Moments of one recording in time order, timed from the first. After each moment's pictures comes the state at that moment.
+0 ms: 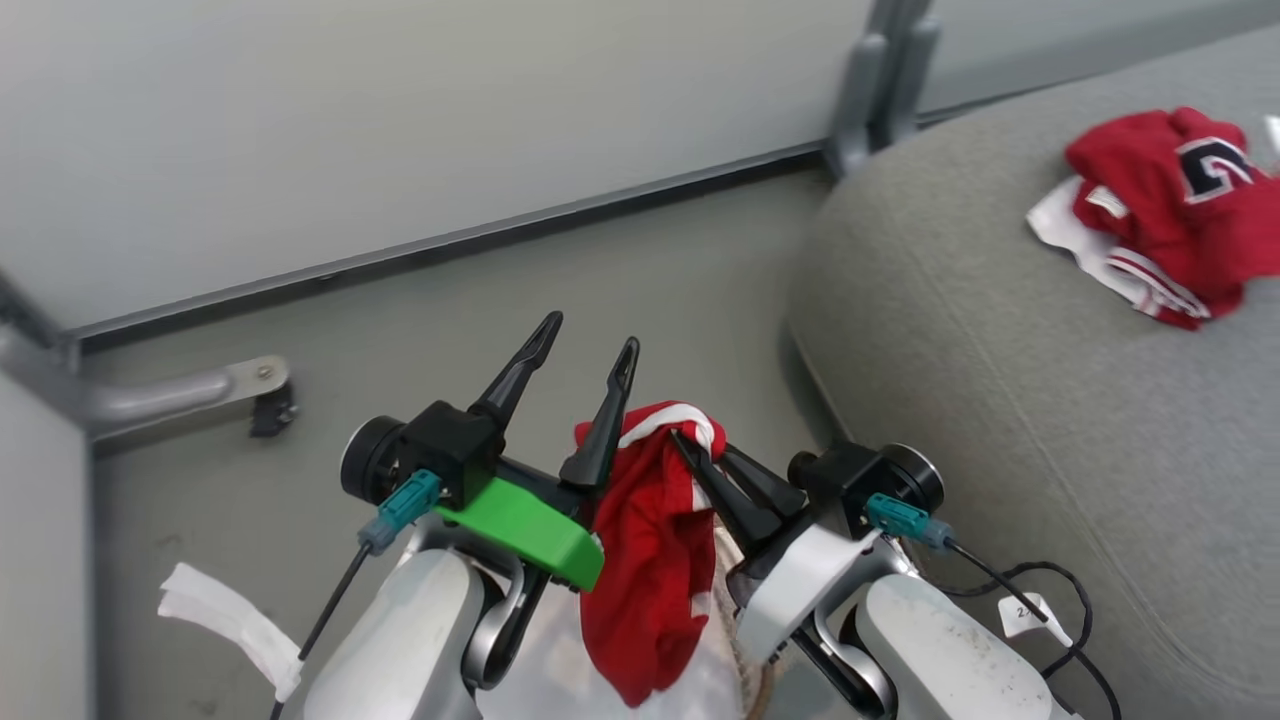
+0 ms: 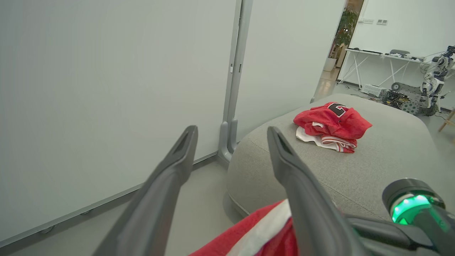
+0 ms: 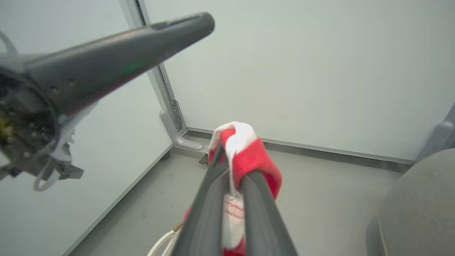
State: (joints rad) left arm -0.40 0.10 -0.54 0.31 -0.42 -0.13 -0.26; right arm -0.41 -0.05 0.61 0.40 0.35 0.13 -0.26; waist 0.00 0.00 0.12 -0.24
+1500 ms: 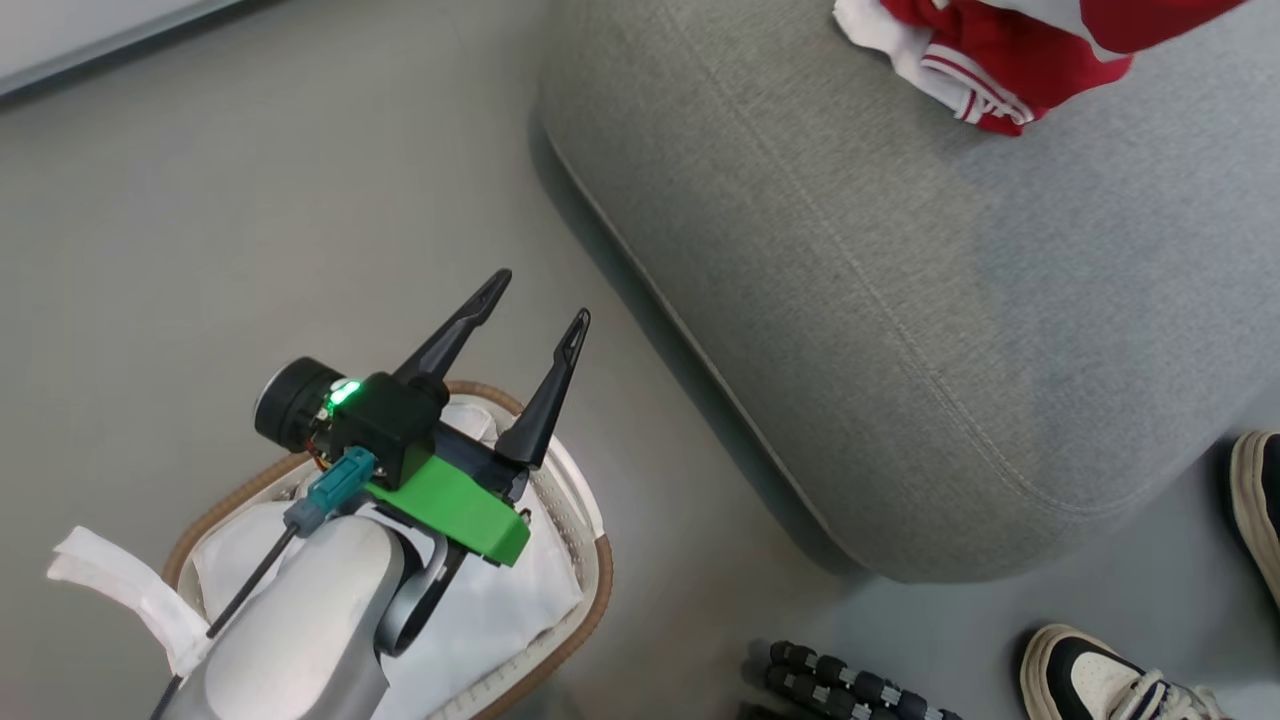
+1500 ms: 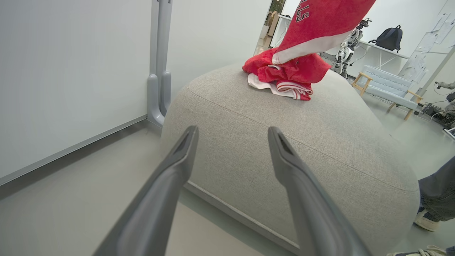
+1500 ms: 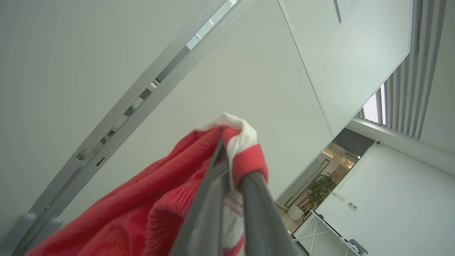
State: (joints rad) left arm -0.47 0.30 -0.63 0.21 -0.43 -0.13 -0.26; right arm -1.21 -0.61 0.04 0.40 0.07 0.13 -0.24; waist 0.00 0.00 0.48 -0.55
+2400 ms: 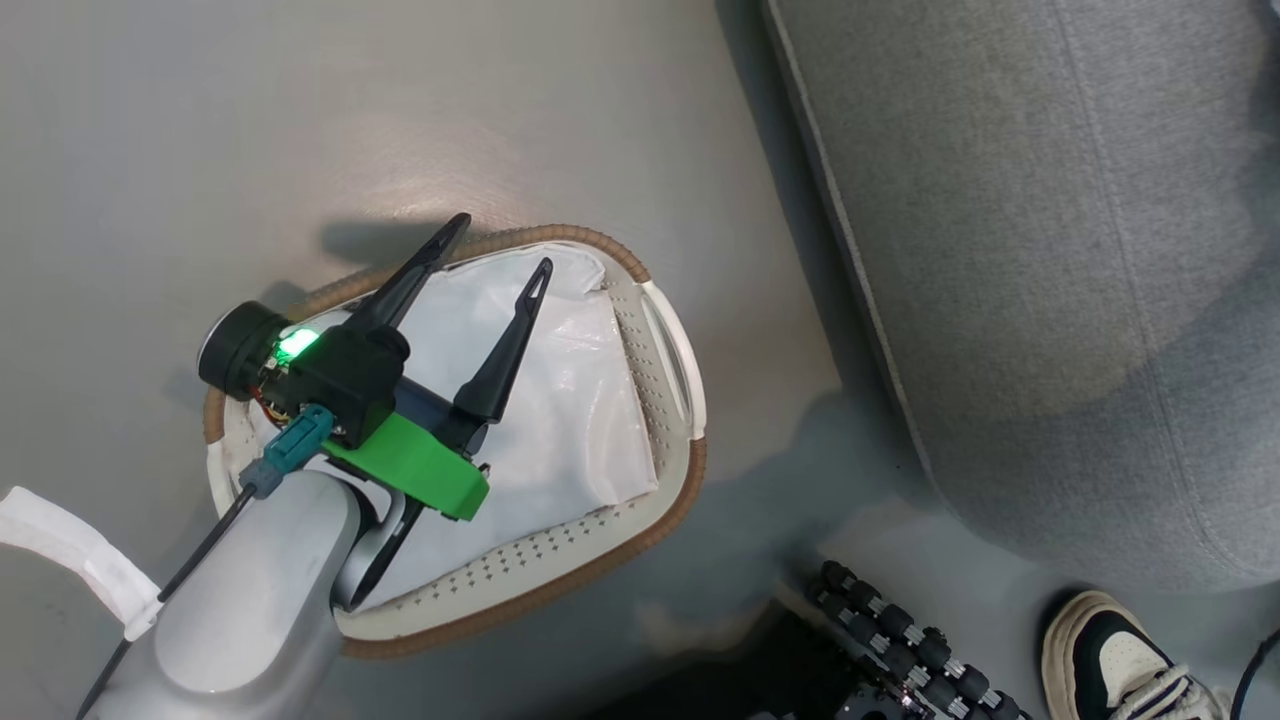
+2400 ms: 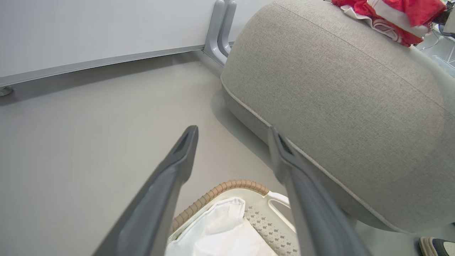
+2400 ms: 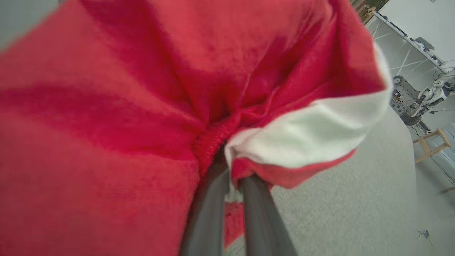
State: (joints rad) left arm -0.56 0.37 -0.64 0.21 -0.42 -0.13 -0.26; right arm -0.95 -0.34 -0.54 0.88 -0.11 0.13 -0.26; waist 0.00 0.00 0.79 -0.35
